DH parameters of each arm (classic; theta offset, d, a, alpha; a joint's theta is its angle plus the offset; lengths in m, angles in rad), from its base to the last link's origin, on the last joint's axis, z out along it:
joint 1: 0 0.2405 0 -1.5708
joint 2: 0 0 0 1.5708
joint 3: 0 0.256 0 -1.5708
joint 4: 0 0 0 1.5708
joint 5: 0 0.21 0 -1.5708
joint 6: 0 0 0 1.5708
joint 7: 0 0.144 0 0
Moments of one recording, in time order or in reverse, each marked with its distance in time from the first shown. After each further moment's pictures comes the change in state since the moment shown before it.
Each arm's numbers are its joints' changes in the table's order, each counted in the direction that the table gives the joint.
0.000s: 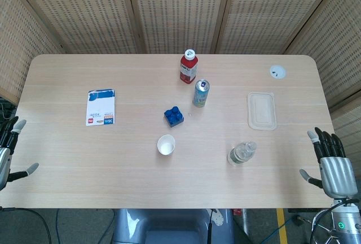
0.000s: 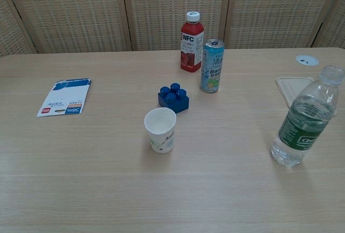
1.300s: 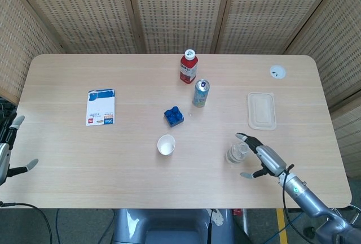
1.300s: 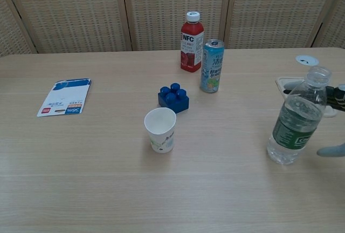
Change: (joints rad) left arm -0.023 -0.006 -0.026 0.016 -0.055 -0.038 -0.020; right arm 0.377 -0.271 -0.136 0.465 -0.234 -0.348 0.976
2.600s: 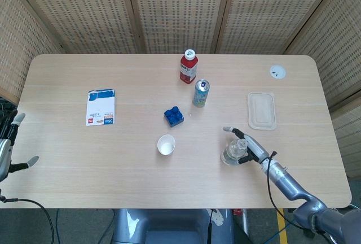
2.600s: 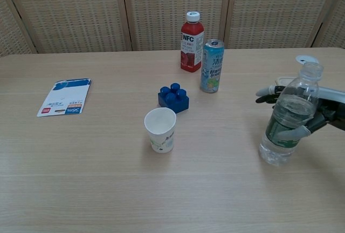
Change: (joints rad) left arm -0.027 -0.013 -0.017 0.013 -0.058 -0.043 0.017; right arm 0.132 -0.139 -0.001 0.126 0.131 -0.139 0.289
